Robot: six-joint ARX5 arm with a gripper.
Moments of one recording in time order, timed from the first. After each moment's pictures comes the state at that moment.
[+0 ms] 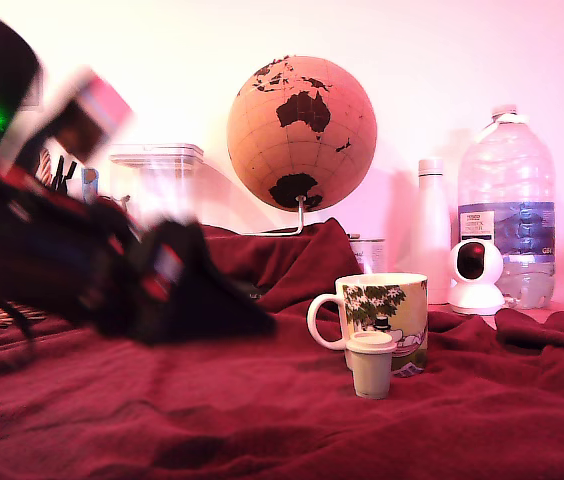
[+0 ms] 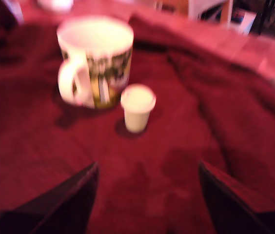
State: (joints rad) arm -0.73 1.59 0.34 0.85 0.31 -0.03
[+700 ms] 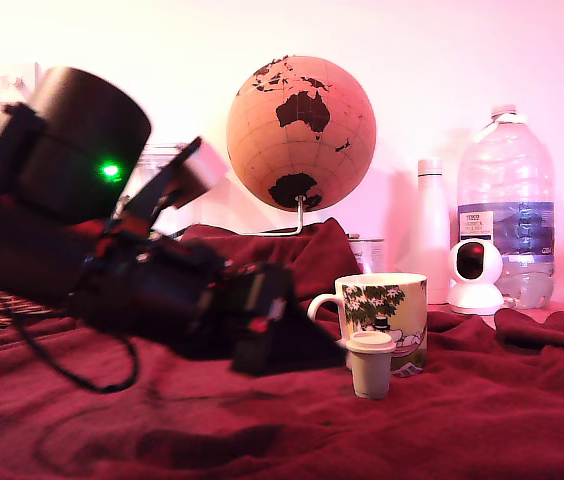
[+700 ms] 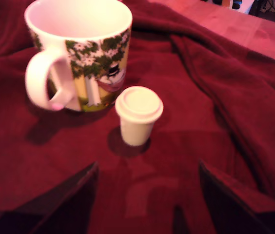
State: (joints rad) arm -0.77 1.82 0.53 0.88 0.31 -0.04
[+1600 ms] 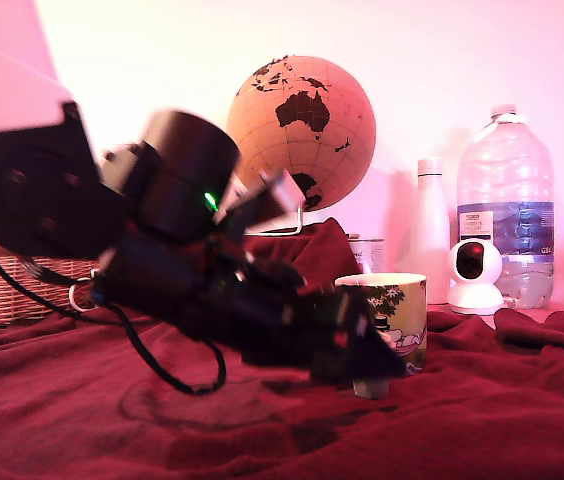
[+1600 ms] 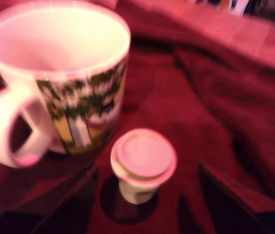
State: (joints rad) arm -0.80 2.00 0.76 0.78 0.30 -0.04
